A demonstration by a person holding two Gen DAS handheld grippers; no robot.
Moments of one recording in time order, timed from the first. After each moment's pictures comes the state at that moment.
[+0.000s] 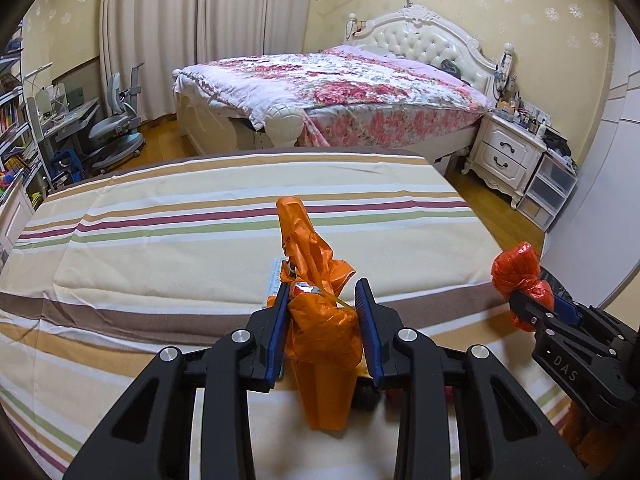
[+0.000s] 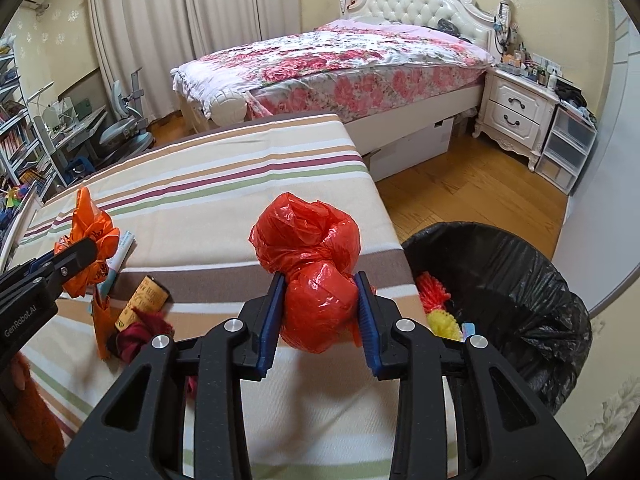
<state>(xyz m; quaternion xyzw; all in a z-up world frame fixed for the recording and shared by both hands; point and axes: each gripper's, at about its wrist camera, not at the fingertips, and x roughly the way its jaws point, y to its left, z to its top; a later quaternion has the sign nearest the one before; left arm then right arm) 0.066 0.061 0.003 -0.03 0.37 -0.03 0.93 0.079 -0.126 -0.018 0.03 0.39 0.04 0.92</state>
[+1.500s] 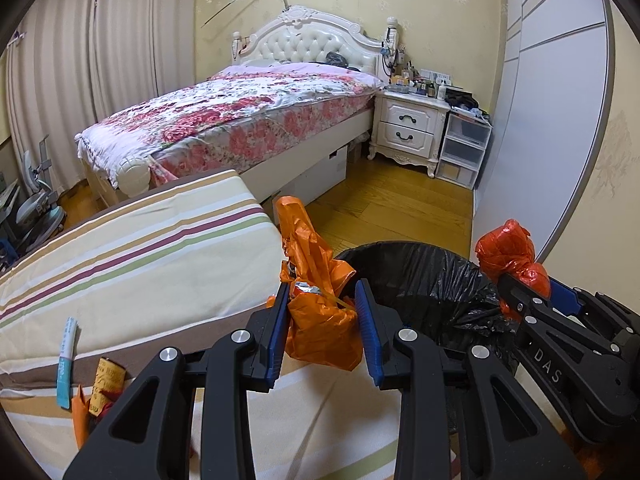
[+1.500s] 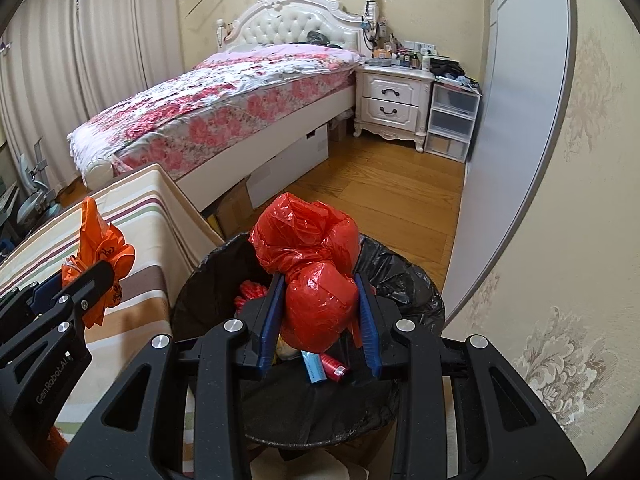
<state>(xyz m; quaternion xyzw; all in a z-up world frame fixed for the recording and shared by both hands) 0.081 -0.118 -0.010 0.06 0.33 -0.19 0.92 0.040 -0.275 -0.020 0.08 0.35 -0.16 0.92</state>
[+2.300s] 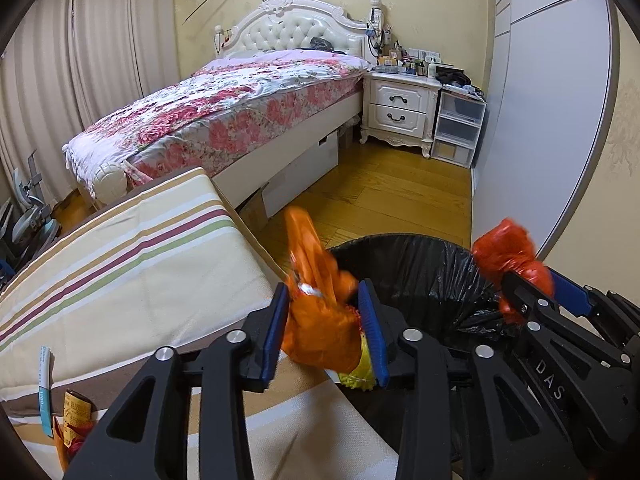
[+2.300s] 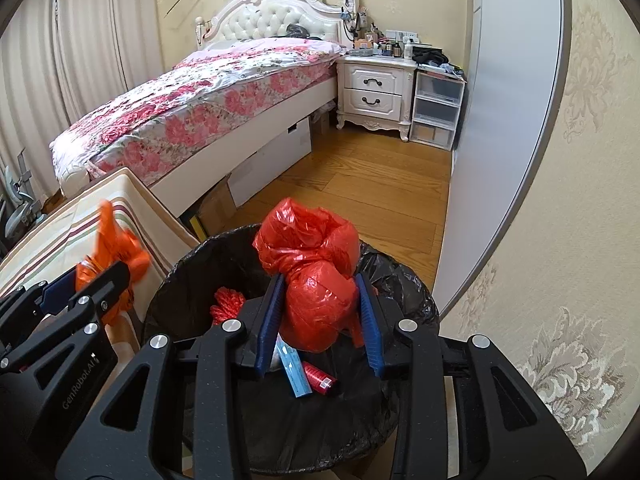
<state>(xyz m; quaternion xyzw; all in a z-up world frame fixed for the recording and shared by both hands) 0.107 -0.155 -0.028 0.09 0.35 -0.19 0.91 0.056 -0.296 -0.036 0.10 0.35 -0.19 0.91</state>
